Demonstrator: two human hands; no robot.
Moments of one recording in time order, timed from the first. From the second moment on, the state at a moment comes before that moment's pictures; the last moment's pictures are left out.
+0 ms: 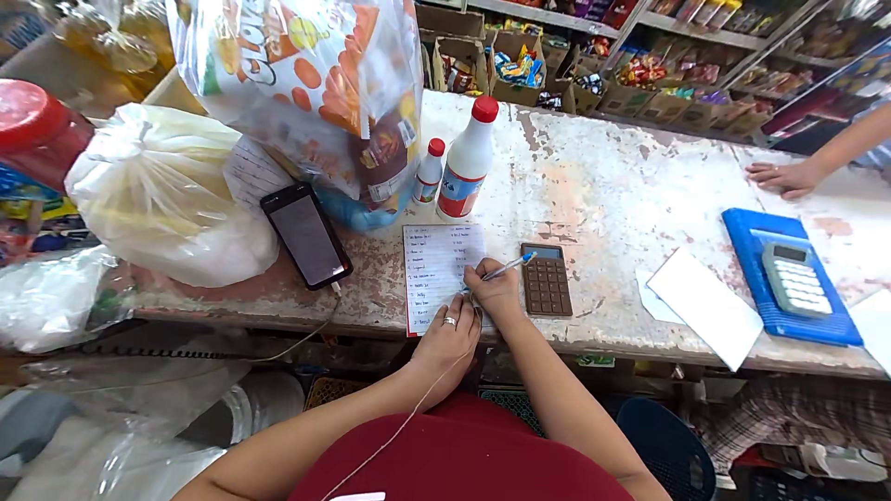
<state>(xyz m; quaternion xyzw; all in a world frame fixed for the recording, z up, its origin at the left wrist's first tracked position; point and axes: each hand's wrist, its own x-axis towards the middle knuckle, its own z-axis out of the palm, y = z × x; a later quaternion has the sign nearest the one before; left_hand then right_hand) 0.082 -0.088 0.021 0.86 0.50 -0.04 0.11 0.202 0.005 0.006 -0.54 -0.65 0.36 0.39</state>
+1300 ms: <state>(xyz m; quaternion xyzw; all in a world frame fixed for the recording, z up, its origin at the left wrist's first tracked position) 0.084 -0.088 0.024 0.85 0.50 -0.06 0.12 0.200 0.003 0.004 -0.53 -0.65 0.34 0.41</state>
